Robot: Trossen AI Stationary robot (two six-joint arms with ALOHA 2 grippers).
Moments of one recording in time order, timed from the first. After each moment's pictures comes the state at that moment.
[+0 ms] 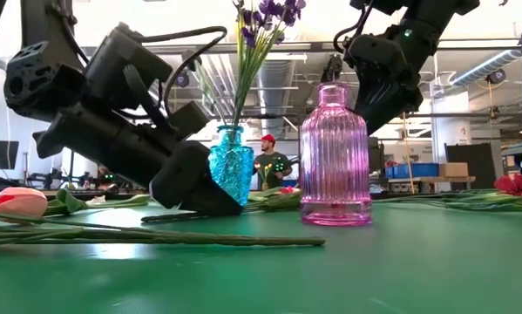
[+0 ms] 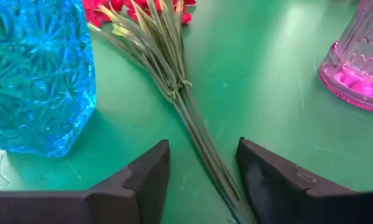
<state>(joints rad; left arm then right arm) -0.25 1.96 0.56 0.82 -0.55 -0.36 0.01 1.35 0.93 -0.61 0.27 0.58</state>
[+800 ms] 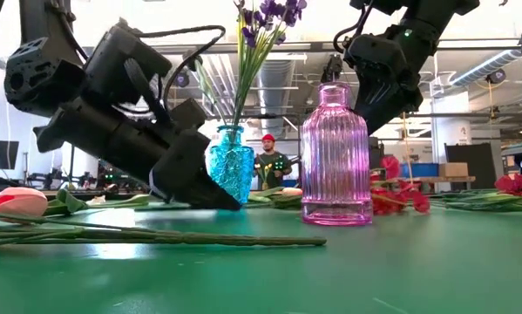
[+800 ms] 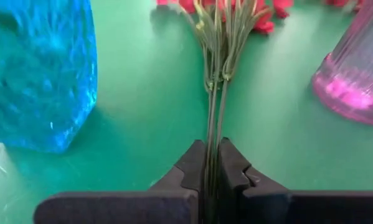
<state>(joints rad) -0.25 1.92 0.56 0.80 -0.53 -0.41 0.01 1.35 0.93 -0.61 0.26 0.58</state>
